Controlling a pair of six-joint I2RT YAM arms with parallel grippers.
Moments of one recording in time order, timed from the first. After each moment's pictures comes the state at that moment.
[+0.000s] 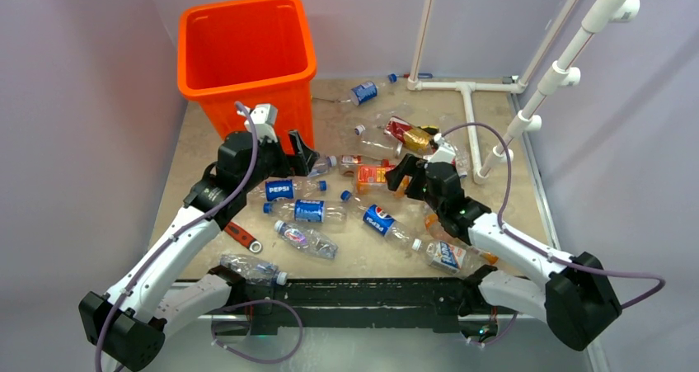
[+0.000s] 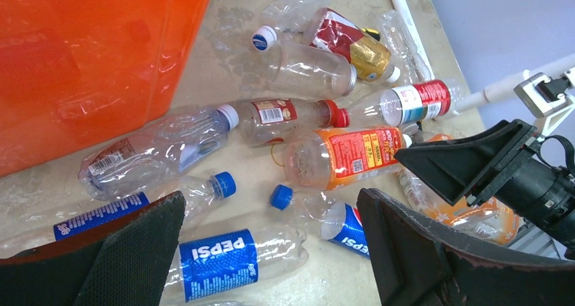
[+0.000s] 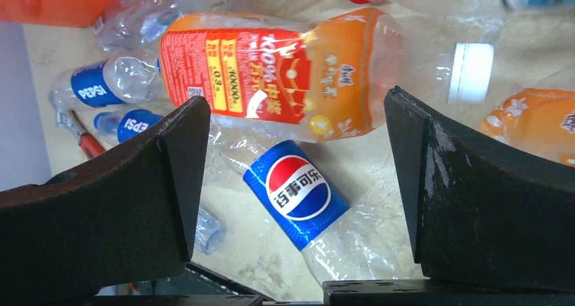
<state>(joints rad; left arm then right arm) -0.47 0.96 0.90 -0.30 0.03 -0.47 0.56 1.09 0.52 0.12 0.22 0.74</state>
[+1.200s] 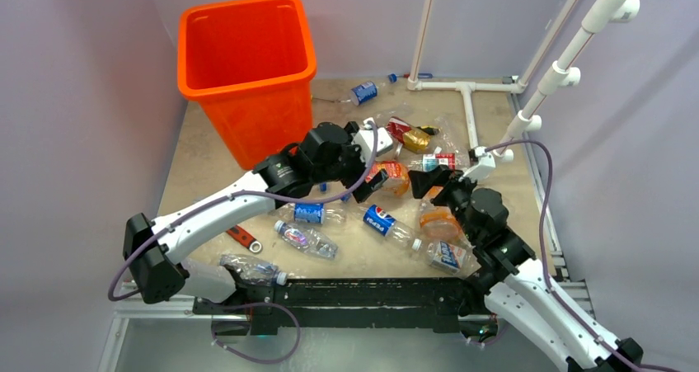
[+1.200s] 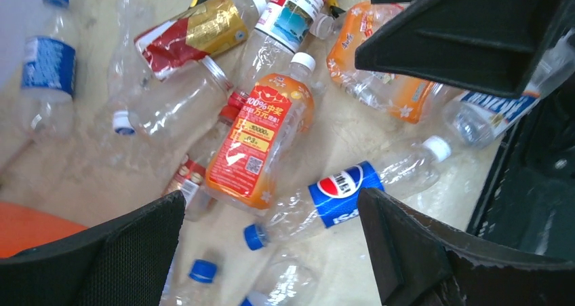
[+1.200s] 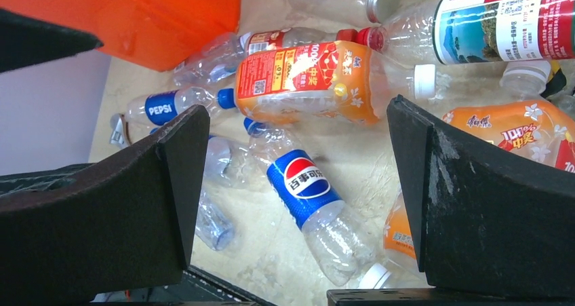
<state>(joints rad) -0.92 1.36 1.25 -0.37 0.06 0.11 0.57 0.55 0.47 -0.06 0.28 0.58</state>
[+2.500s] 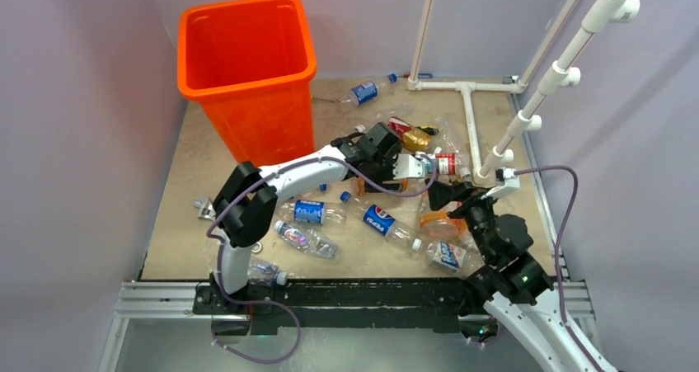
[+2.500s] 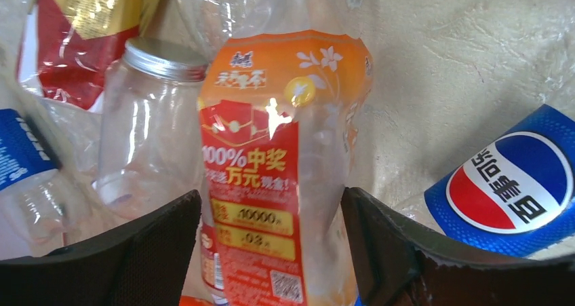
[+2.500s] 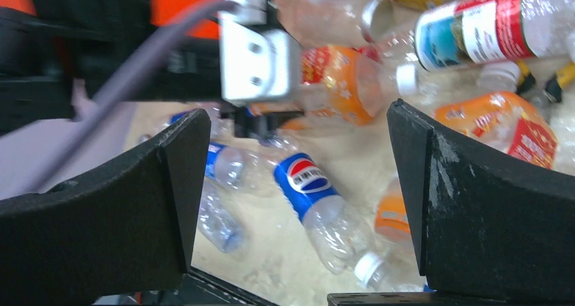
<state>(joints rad) -0.89 1.96 1.58 -0.52 0.06 0.74 0.57 0.25 0.42 -0.21 0.32 0.59</state>
